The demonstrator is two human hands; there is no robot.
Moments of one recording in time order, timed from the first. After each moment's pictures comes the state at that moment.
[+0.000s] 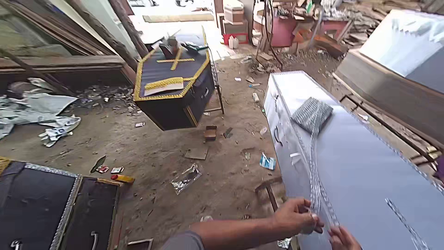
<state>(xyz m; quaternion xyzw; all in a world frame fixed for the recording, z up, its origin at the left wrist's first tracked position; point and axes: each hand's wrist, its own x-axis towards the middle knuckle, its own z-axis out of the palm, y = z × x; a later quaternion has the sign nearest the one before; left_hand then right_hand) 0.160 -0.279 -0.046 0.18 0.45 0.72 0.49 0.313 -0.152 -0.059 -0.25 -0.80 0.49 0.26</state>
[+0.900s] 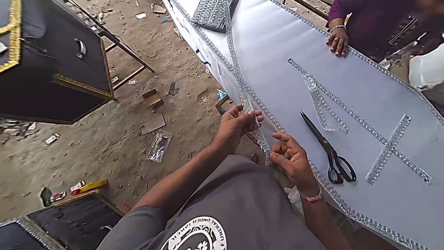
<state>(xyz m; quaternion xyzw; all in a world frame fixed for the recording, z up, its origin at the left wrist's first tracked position) 0.266 -0.250 -0.002 -0.01 0.48 0.73 0.48 0.471 -0.164 -0.021 -0.20 -0.58 0.77 0.18</state>
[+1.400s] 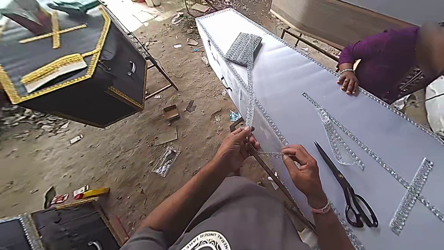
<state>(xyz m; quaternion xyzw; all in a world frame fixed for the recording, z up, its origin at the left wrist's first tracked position) 0.235 -0.292 0.023 -0.09 0.42 0.76 0.49 0.420 -0.142 -0.022 -0.16 -0.82 0.47 0.28</state>
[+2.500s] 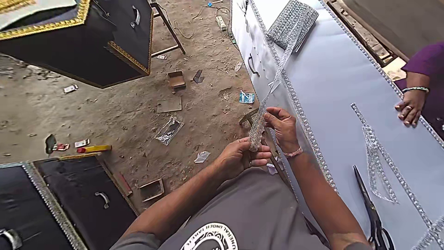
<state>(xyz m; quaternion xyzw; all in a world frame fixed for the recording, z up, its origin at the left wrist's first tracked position) 0.153 -0.377 -0.034 -0.17 0.31 0.72 0.59 0.174 -0.189 -0.063 -0.29 -0.60 0.73 0.14</state>
